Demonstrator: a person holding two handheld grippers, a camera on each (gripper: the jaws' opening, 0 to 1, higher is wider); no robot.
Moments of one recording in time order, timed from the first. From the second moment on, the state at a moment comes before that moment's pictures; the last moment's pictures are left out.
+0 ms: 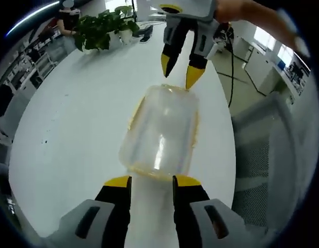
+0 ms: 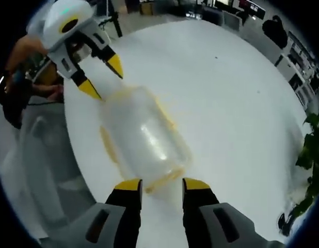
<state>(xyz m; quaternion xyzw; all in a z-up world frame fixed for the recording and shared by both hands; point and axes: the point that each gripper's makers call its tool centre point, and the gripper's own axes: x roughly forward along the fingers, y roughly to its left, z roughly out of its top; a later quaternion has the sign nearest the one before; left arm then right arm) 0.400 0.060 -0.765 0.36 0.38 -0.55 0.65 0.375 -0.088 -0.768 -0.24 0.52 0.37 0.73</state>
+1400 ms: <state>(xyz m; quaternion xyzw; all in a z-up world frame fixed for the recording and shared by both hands) 0.404 0.017 -0.767 0.40 0.30 -0.61 0.62 0.392 -0.058 -0.779 -0.33 0.46 0.46 0.68</state>
